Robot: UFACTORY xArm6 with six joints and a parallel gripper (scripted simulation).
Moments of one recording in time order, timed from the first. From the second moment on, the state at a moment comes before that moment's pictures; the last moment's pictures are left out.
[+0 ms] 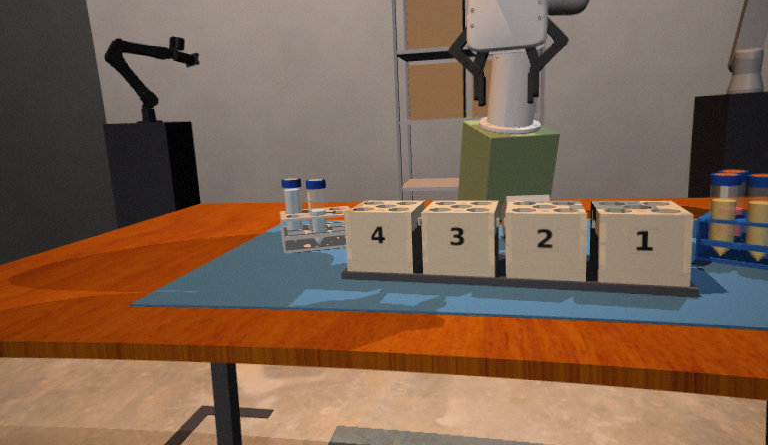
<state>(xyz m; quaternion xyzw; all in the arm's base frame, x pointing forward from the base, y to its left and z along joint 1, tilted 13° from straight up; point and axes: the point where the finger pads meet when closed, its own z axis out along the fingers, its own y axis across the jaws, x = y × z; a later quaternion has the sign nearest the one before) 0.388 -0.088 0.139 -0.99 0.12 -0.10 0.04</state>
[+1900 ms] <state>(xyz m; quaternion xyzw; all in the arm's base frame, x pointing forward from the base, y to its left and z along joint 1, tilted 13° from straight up) 0.337 0.153 0.143 -0.93 0.35 -0.09 0.07</state>
